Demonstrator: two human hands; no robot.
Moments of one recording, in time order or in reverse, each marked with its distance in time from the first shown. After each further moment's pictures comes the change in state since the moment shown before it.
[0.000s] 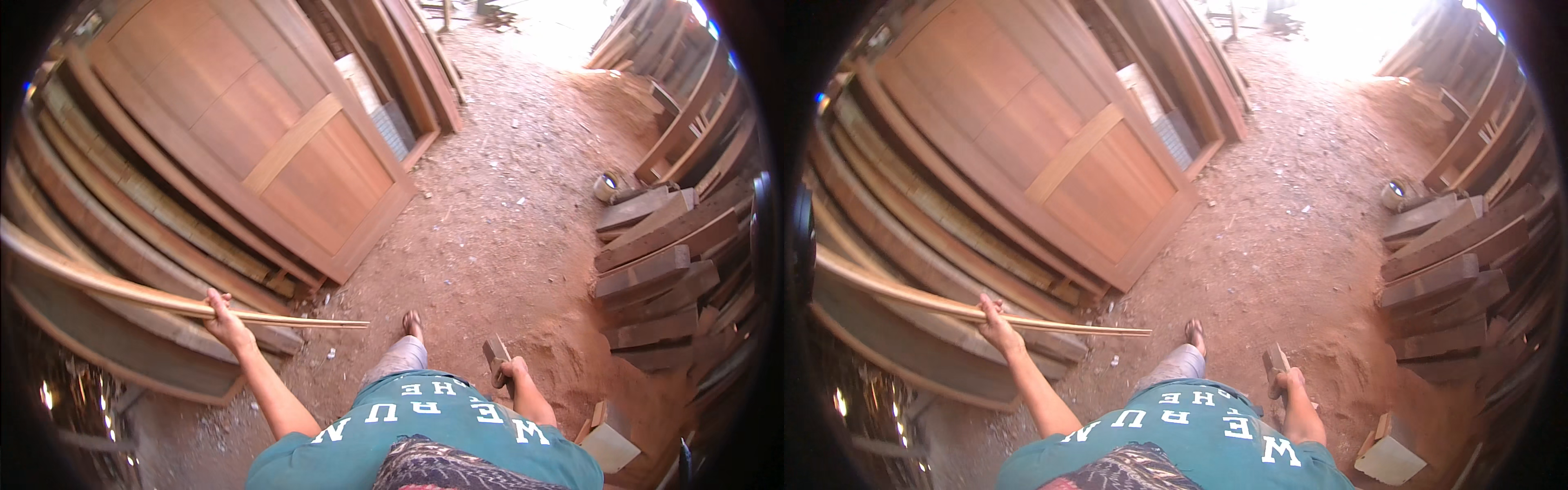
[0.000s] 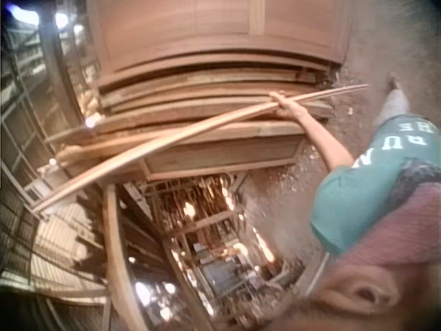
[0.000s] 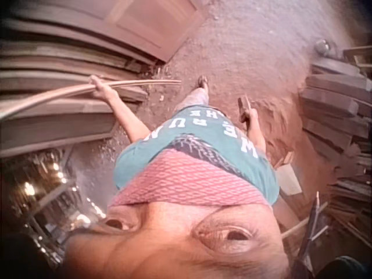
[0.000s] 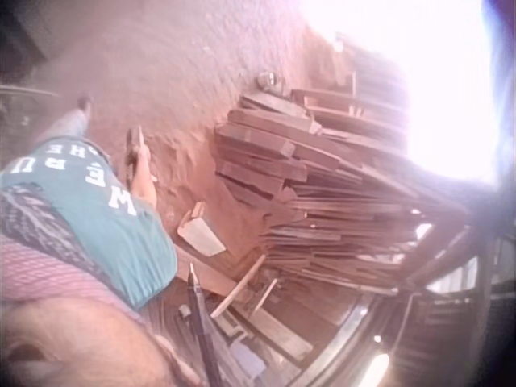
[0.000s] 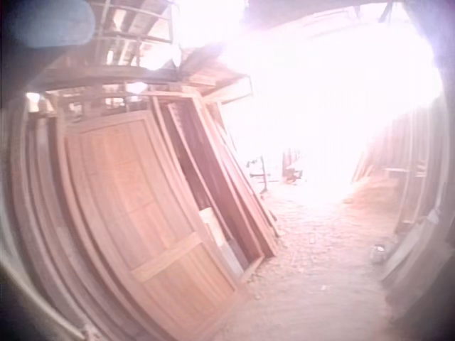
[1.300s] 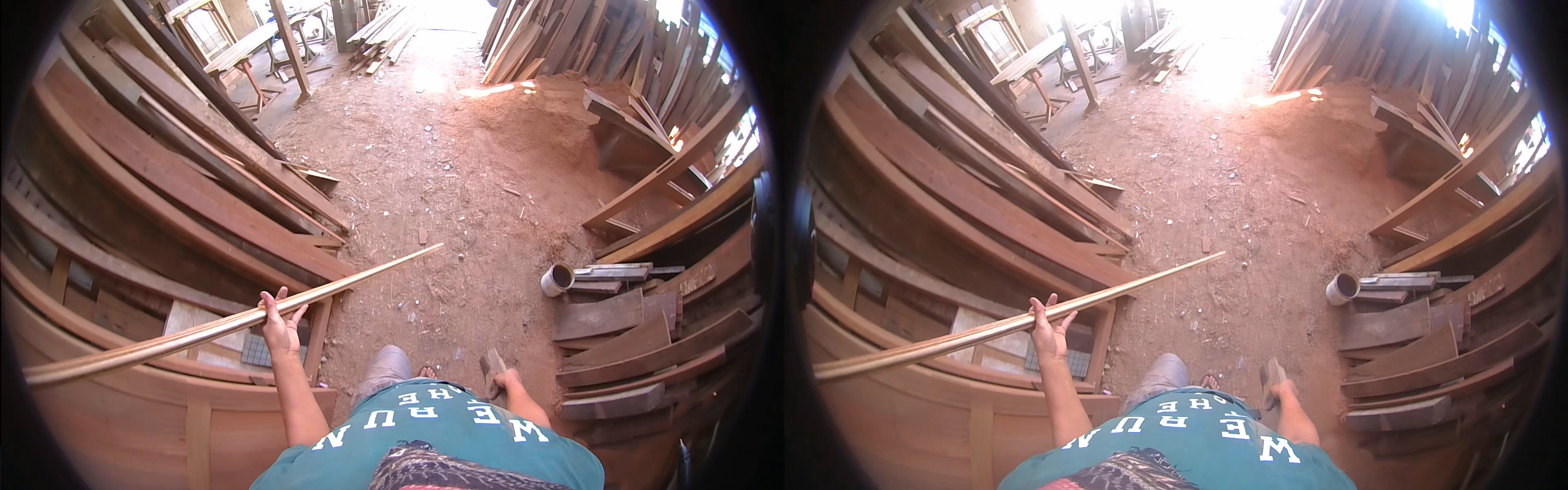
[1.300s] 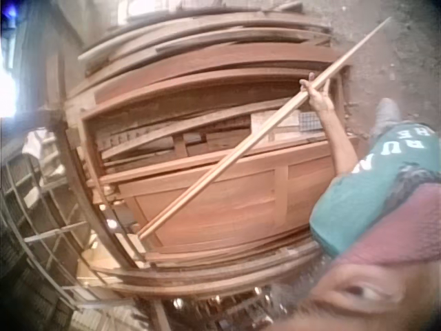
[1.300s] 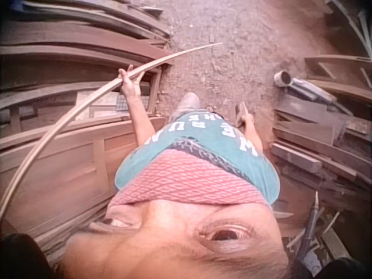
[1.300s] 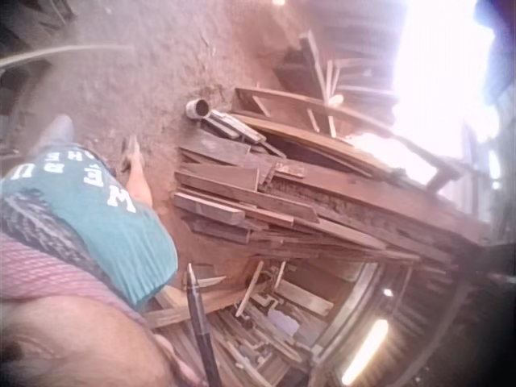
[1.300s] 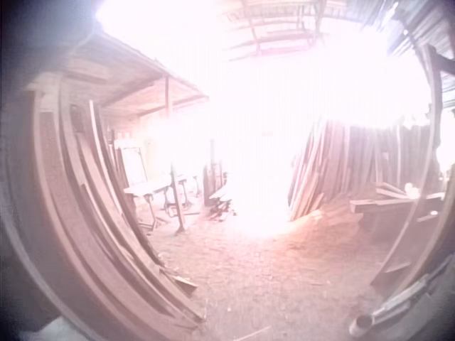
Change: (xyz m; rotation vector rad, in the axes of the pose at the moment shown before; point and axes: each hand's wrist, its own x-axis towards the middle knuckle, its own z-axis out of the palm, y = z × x) left_hand -0.095 -0.062 1.287 -0.438 -0.748 -0.808; right_hand 0.517 -0.426 -0.681 0.336 0.103 0.287
